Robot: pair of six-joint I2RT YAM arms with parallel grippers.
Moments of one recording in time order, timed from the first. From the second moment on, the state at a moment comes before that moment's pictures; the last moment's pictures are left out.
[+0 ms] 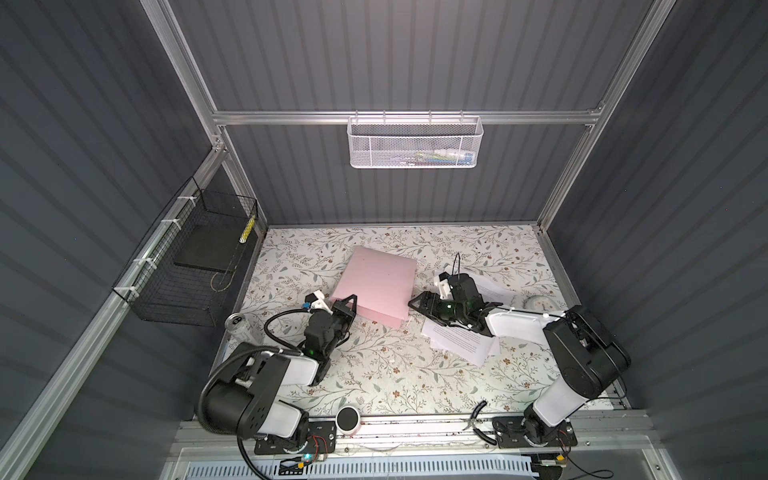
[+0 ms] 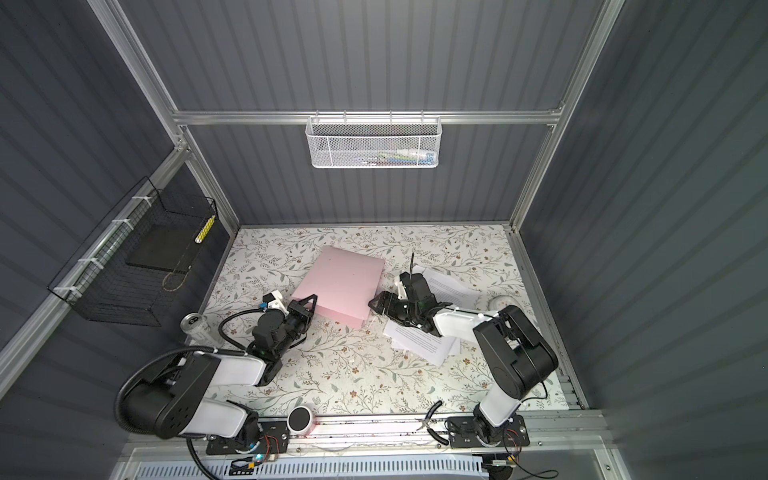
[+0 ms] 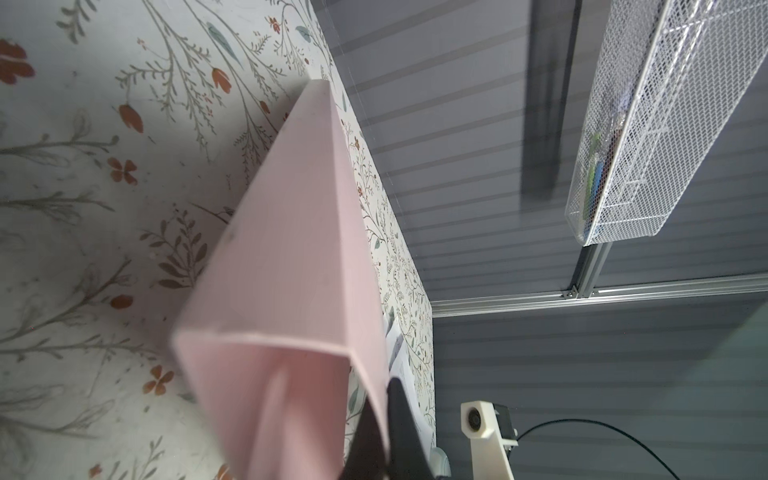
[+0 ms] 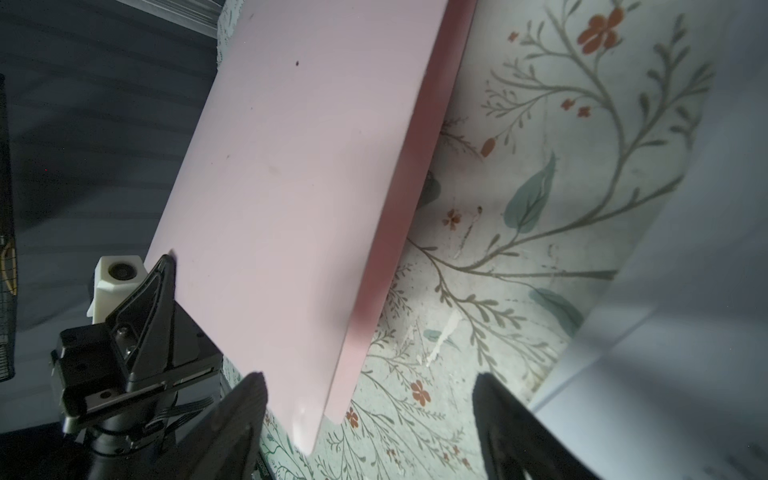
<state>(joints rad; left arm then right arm) -0.41 1.38 0.23 0.99 0.00 -1.28 0.56 1.66 0.77 0.22 -0.43 0.90</state>
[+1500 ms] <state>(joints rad) -0.46 1.15 0.20 0.66 -0.07 -1.24 0.61 1.87 0.86 0.41 -0.56 1.07</state>
